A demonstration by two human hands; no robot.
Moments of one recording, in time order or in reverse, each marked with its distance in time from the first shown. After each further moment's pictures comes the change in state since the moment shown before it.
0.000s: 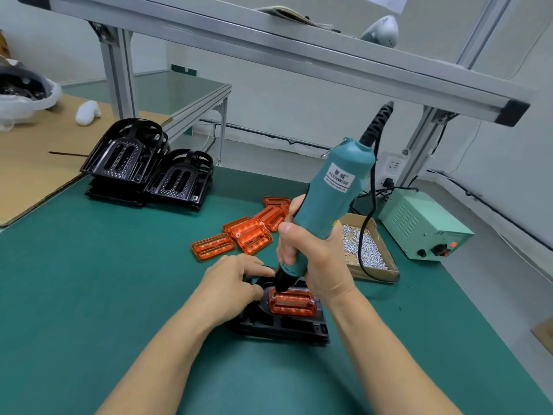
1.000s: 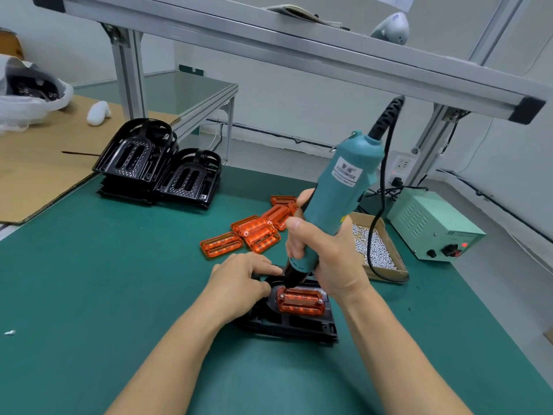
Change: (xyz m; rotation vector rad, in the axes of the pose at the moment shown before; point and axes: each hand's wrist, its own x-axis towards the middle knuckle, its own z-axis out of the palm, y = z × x) left_hand -0.002 0.004 0.000 0.016 0.015 -0.014; right_hand 0.002 -0.008 0.000 0.002 -0.024 0.016
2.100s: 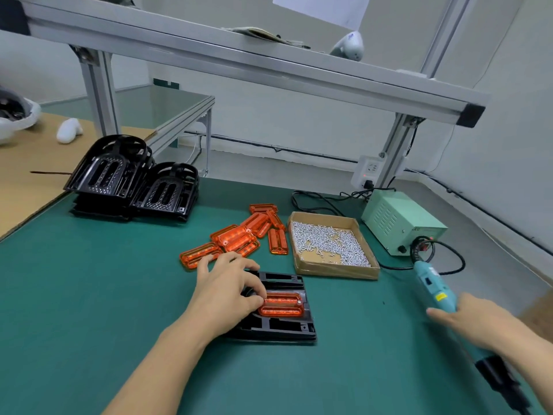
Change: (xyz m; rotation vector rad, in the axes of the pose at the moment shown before) left_hand -0.001 0.003 0.008 0.454 0.046 0.223; right_hand -0.115 -0.077 -0.205 -1.749 0.163 1.304
